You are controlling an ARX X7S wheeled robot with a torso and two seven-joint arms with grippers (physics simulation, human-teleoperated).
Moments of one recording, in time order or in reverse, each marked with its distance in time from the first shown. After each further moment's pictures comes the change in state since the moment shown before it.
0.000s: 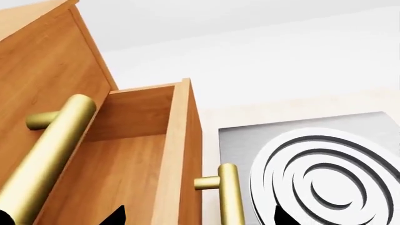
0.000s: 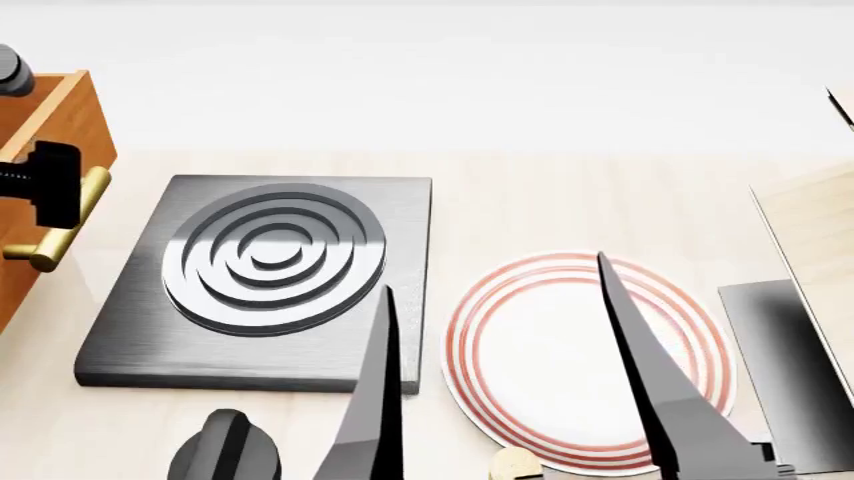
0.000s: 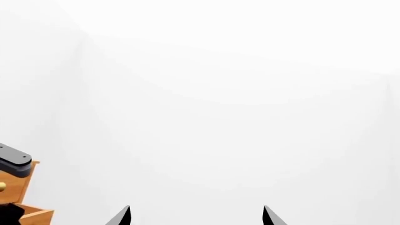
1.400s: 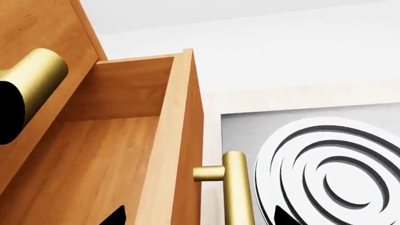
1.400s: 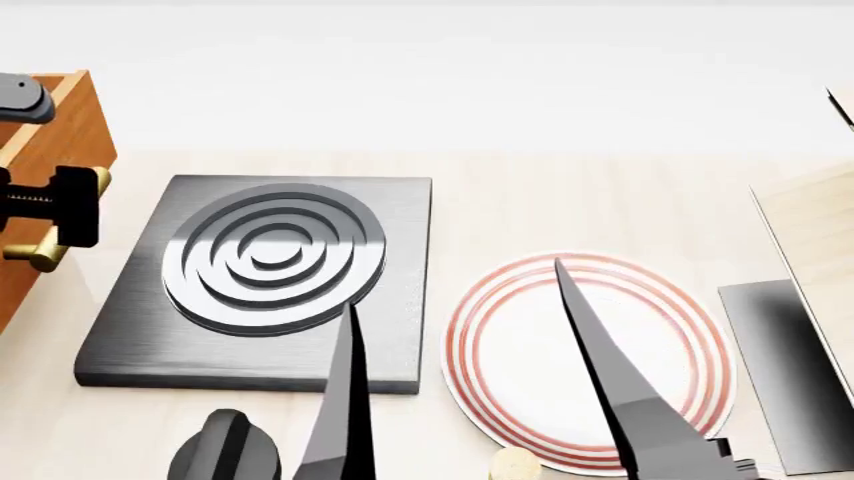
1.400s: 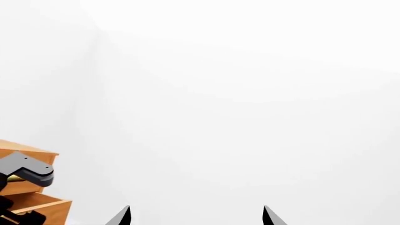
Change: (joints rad) left arm 0.070 0.233 -0.044 -0.478 0.110 0.082 0.222; right arm -0.008 0.000 -0.038 0.000 -0.028 0.011 -0.037
